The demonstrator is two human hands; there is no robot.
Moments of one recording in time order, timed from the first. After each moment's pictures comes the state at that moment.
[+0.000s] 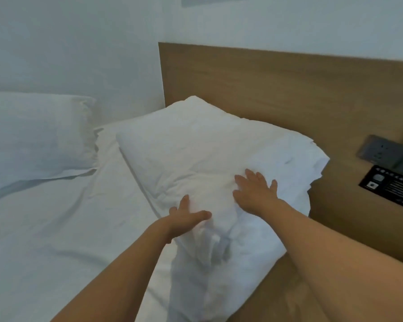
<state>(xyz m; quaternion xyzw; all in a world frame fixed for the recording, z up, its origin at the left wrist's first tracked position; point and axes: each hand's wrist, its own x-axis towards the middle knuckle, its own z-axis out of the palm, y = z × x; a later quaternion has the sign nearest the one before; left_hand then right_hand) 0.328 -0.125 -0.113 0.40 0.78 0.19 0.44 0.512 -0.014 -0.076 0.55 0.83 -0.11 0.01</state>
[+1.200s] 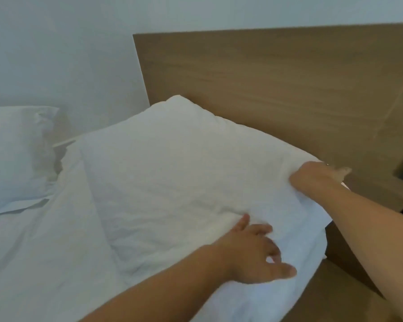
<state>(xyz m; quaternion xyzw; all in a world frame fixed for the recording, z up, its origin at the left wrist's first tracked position) 0.460 0.055 -0.111 0.79 0.54 -0.01 0.30 0.591 0.233 -0.072 0.75 0.65 -0.02 0.13</state>
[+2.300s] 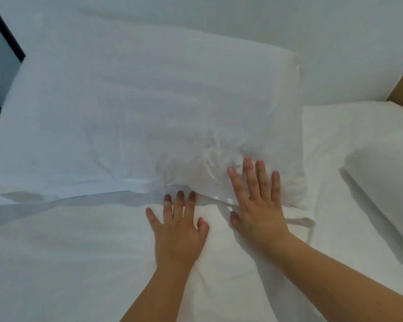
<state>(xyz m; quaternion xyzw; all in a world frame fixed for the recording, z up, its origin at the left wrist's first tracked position) -0.281 -0.184 -0.305 0.25 0.96 0.08 -0.05 -0.199 -0.017 -0.269 0.14 0.96 0.07 -0.21</state>
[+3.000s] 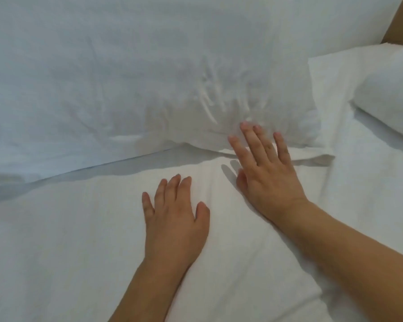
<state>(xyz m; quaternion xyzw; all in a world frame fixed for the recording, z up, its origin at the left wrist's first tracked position) -0.237 -0.246 -0.294 0.29 0.95 0.14 0.00 -0.179 -0.056 -0.301 0.16 0.95 0.08 -0.26</state>
